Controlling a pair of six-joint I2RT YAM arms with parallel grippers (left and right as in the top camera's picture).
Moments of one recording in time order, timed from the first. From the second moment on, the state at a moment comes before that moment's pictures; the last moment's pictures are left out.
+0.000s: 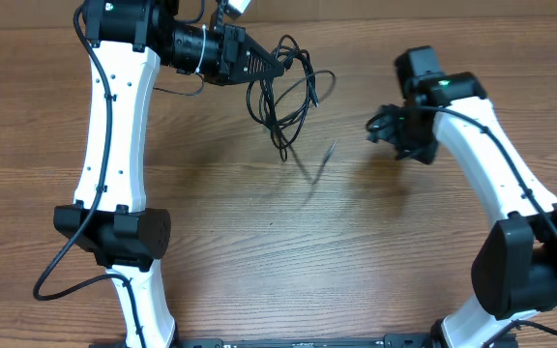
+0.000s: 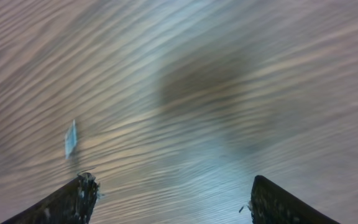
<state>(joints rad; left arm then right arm) -0.15 2.13 2.50 -1.58 1.14 0.05 0.16 1.82 1.52 -1.10 0.01 0.59</state>
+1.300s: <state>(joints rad) -0.15 2.13 2.50 -1.62 1.18 -0.16 0.23 1.79 1.63 -0.72 -0.61 0.39</state>
